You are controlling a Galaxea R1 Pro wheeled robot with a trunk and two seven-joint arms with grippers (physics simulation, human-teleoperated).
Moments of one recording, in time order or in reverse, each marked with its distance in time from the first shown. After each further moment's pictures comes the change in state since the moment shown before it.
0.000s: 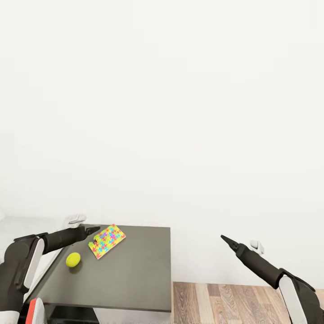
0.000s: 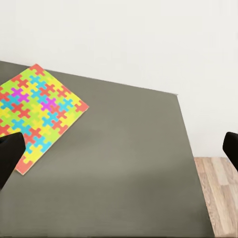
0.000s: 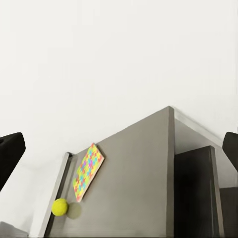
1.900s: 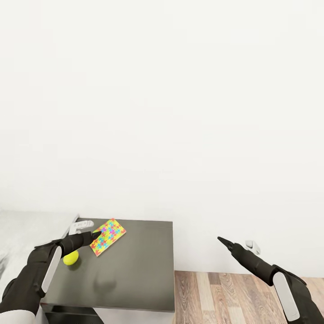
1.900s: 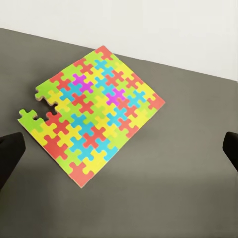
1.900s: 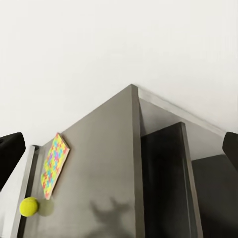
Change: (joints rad) left arm -0.006 -0.053 -0.072 0.168 0.006 -0.259 0.306; right arm -0.037 -0.002 0.033 0.057 0.019 0.009 -0.092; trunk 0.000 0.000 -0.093
